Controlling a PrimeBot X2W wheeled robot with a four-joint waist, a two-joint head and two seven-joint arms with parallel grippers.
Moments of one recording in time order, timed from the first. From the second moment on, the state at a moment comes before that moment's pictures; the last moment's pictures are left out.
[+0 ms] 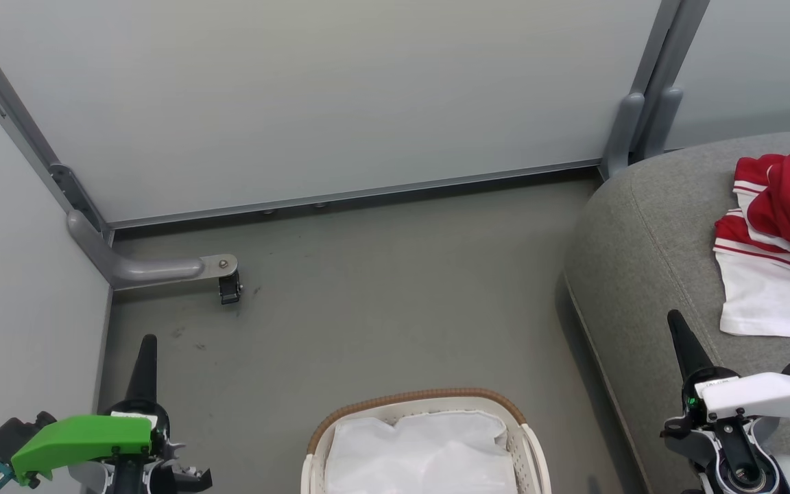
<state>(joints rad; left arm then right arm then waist) -0.08 0.06 0.06 0.26 -1.38 -0.13 0.03 -0.12 -0.05 -0.10 0.28 1.35 0.13 0.05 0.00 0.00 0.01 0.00</state>
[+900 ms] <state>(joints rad) -0.09 0.06 0.09 0.25 -1.57 -0.13 0.09 -0.12 -0.05 -0.11 0.25 1.55 0.13 0.10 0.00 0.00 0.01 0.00</state>
